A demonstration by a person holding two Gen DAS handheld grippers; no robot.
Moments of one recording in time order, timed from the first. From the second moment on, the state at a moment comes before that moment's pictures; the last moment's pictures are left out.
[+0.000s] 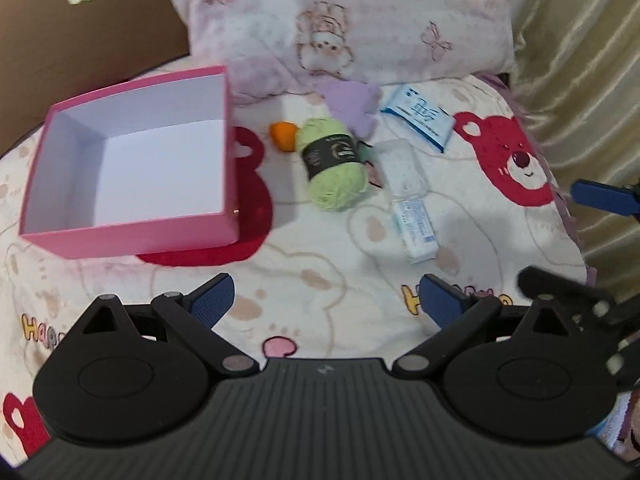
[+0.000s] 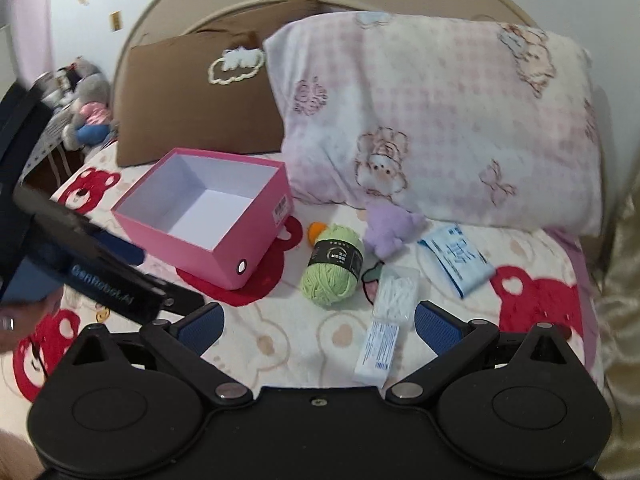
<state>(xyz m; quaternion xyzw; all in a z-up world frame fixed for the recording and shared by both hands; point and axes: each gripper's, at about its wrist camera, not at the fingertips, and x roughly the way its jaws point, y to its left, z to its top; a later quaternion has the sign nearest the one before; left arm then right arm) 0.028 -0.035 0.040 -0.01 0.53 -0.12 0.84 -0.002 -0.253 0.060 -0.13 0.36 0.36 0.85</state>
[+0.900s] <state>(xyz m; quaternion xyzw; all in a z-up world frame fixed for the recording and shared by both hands) 0.099 -0.059 0.004 -0.03 0.40 -0.13 0.91 0.064 -0.209 -0.036 -0.09 0.40 0.33 0.85</state>
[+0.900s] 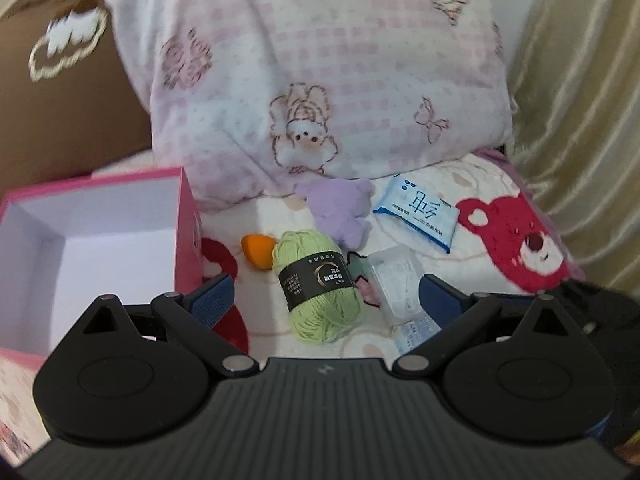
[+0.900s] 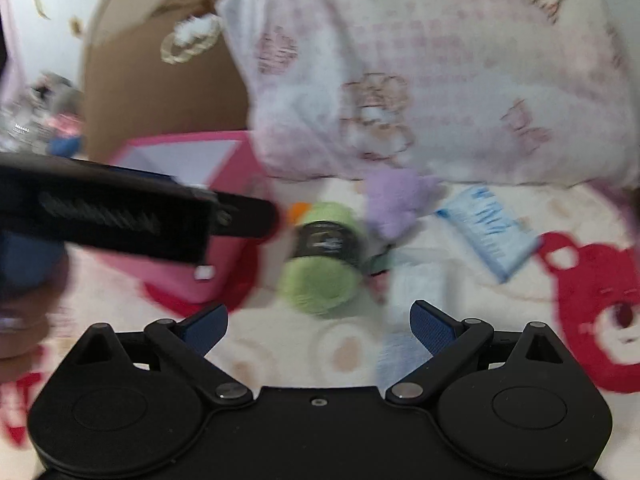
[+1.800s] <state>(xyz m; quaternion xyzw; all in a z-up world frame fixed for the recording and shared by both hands) 0.130 -0.047 -0.050 -0.07 0.40 -0.10 0.91 0.092 -0.173 -0.075 -0.08 0.30 0.33 0.89</state>
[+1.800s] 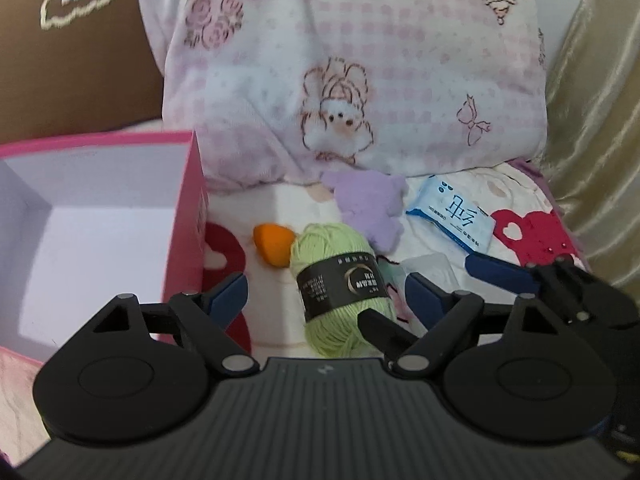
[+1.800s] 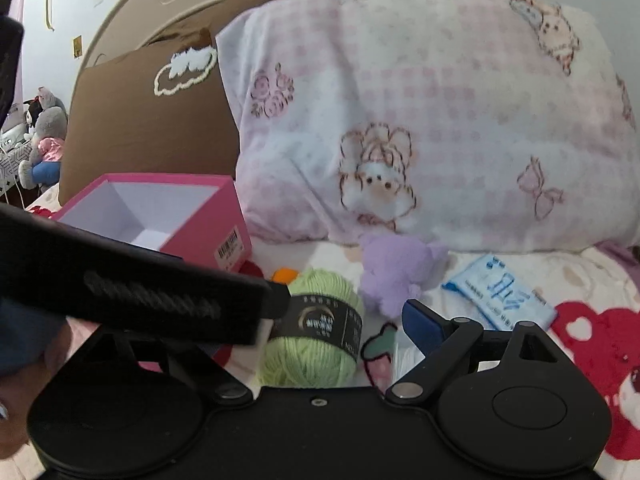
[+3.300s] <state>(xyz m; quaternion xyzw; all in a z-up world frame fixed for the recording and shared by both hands) 0.170 -0.070 -0.129 -0.15 0.46 -0.07 0.87 0.145 -0.169 -0.166 -0.02 0.38 0.40 0.84</state>
